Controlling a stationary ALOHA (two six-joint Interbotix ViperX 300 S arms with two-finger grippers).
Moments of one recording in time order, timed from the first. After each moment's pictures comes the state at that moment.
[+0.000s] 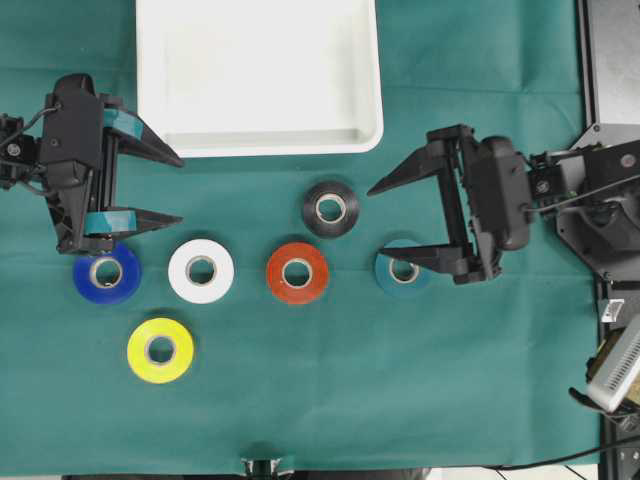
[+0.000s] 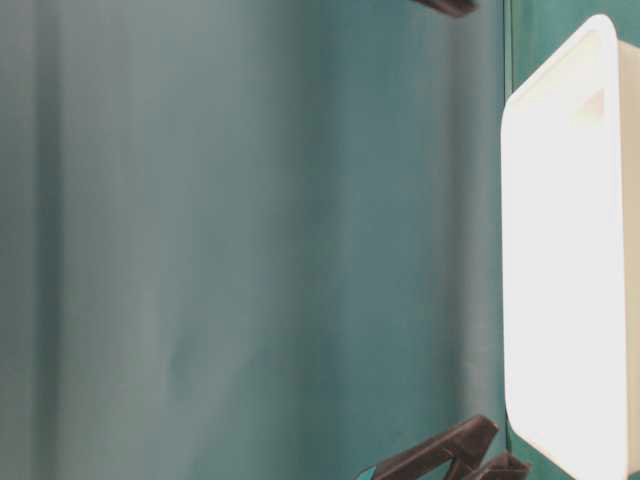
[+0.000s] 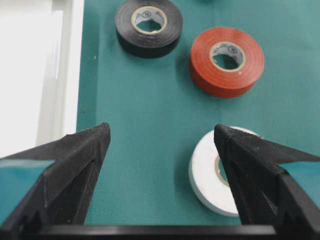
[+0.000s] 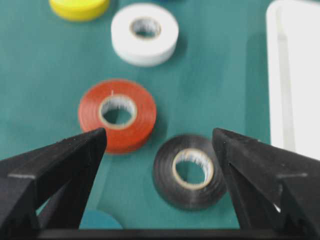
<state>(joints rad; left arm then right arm) -0.05 -0.30 0.97 -0.03 -0.17 -0.05 0.14 -0.42 1.07 0.00 -0.17 0.06</state>
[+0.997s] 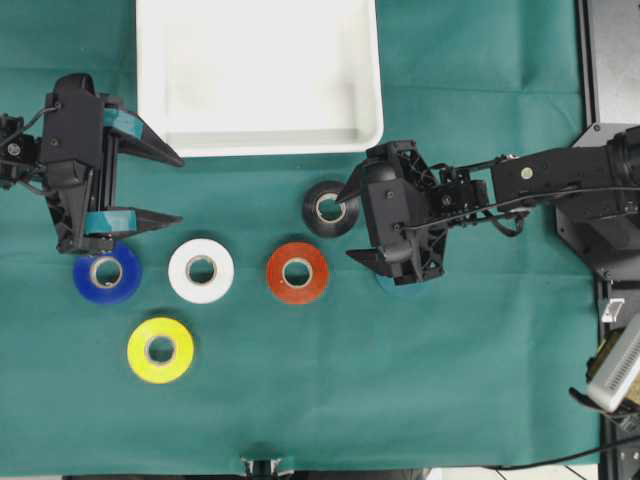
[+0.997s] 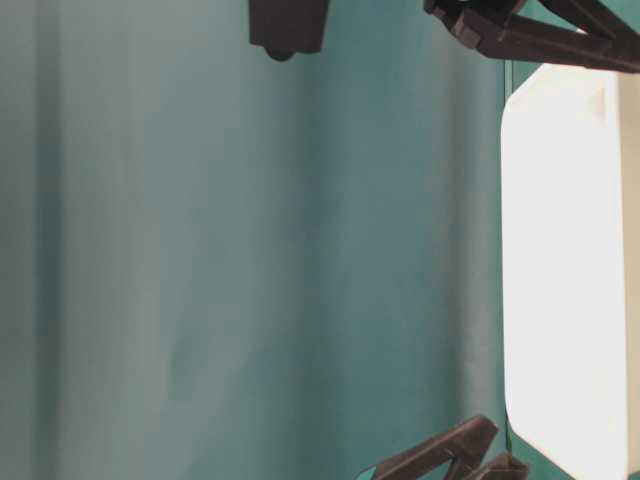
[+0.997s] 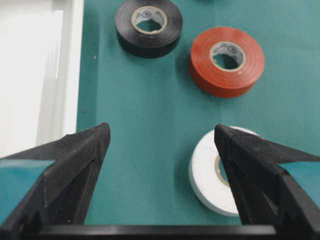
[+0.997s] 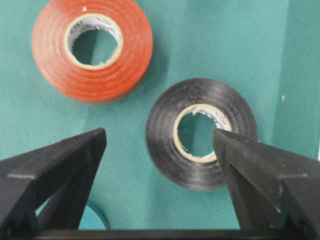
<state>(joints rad) -0.05 -0.30 0.97 -0.03 -0.17 -0.05 0.11 -0.08 0.88 -0.03 0.02 0.07</state>
